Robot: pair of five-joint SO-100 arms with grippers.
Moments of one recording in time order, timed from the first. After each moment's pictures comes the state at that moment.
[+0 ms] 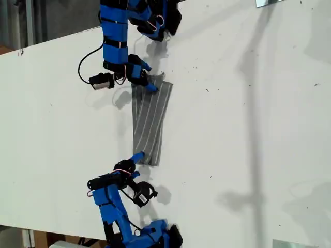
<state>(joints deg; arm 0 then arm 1) -26.2 77.3 76.4 94.2 -48.8 23.3 102.7 127.8 76.6 54.2</state>
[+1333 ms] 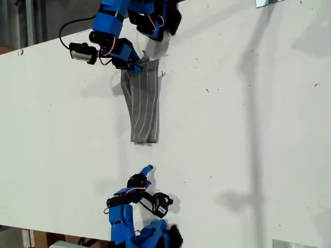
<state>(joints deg) -25.2 102.6 125.5 62.8 -58.1 25.0 129.1 123.4 91.3 70.1</state>
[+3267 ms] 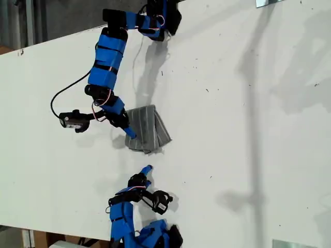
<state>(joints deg) -28.2 98.3 129.2 55.4 -57.0 18.1 72.2 62.5 72.6 44.0</state>
